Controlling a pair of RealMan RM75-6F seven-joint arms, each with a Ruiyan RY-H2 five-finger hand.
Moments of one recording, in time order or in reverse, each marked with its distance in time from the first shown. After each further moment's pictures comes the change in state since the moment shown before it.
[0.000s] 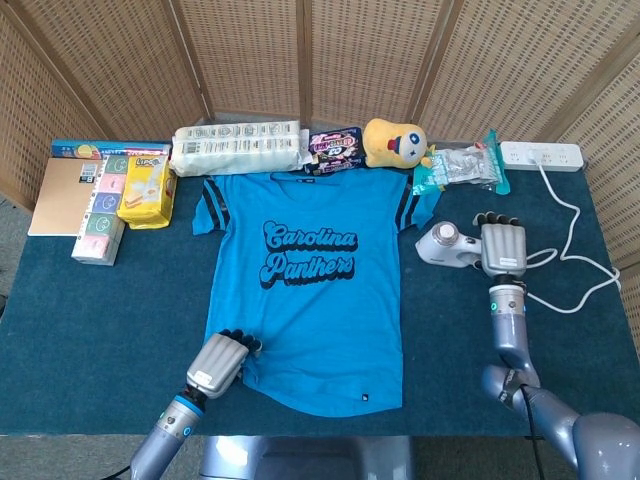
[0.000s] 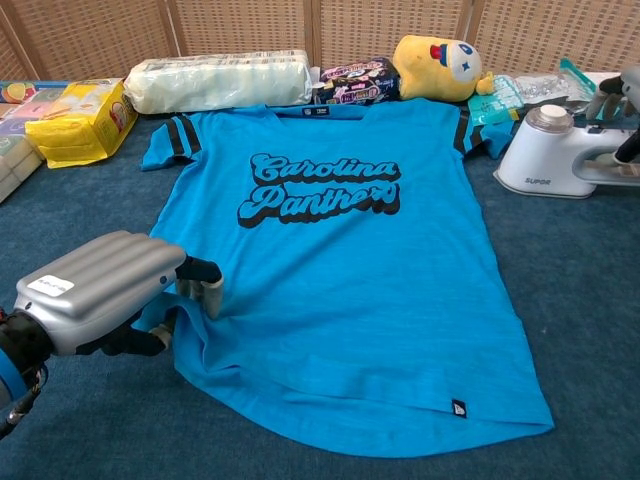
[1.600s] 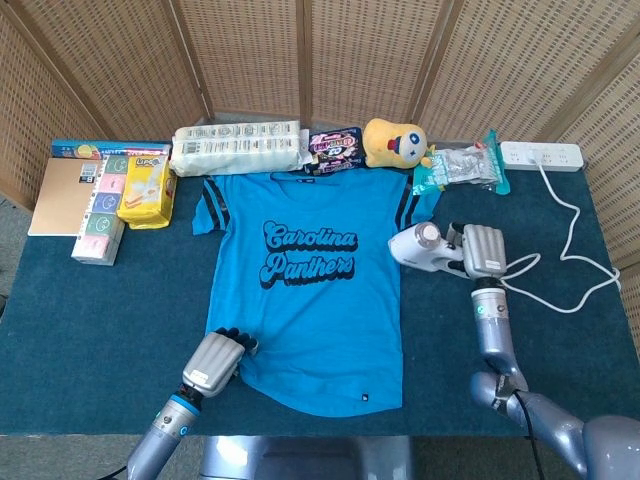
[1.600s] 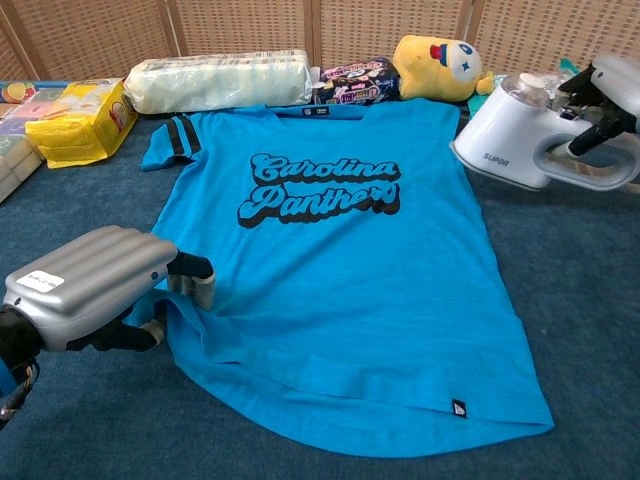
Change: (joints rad) left arm -0.007 0.018 0.011 -0.008 -0.004 0.019 0.011; right arm -0.035 0.057 0.031 -0.264 -0.046 0.047 0.217
